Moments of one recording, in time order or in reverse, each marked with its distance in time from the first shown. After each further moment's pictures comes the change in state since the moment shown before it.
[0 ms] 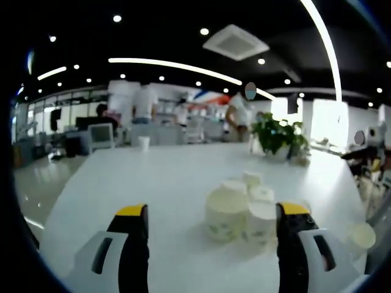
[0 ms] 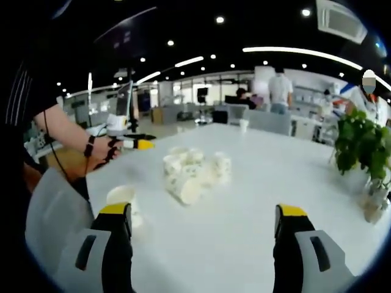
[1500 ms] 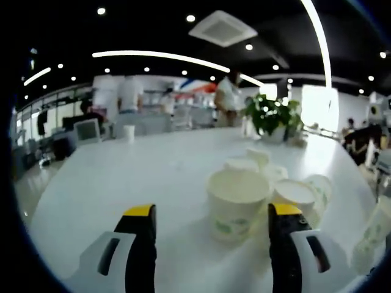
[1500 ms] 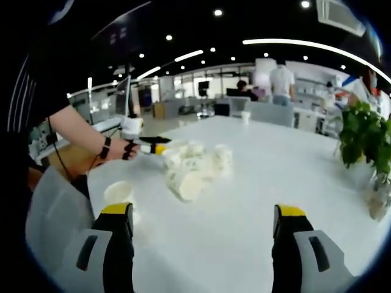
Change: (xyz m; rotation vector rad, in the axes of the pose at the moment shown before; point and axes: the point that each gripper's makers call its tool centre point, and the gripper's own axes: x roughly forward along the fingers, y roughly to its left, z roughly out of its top) left arm 0.061 0.002 -0.040 0.081 0.088 -0.094; right arm 0.014 -0.006 -0.012 0.016 0.053 0.033
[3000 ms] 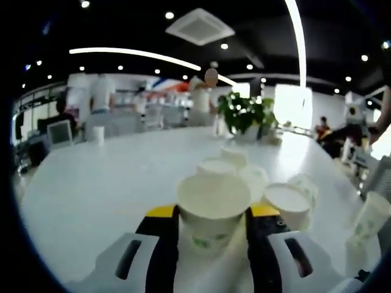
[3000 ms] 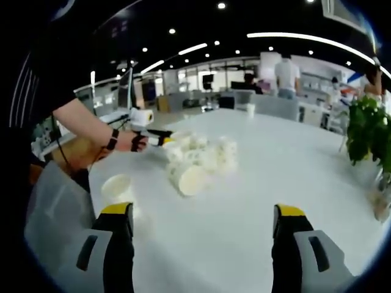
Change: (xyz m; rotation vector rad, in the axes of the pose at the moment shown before) left arm 0.026 -0.021 -0.003 0.017 0.006 -0.207; right arm 0.019 -0.002 -0.013 -0.001 0.045 0.032
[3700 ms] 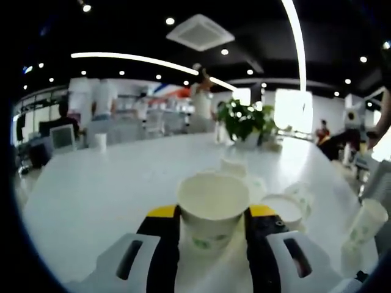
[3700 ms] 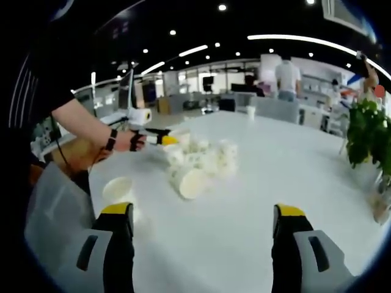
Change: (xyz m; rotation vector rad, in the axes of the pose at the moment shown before) left arm -0.015 0.000 0.021 0.003 -0.040 0.008; right arm 0.001 0.004 0.009 -0.009 -0.017 -0.002
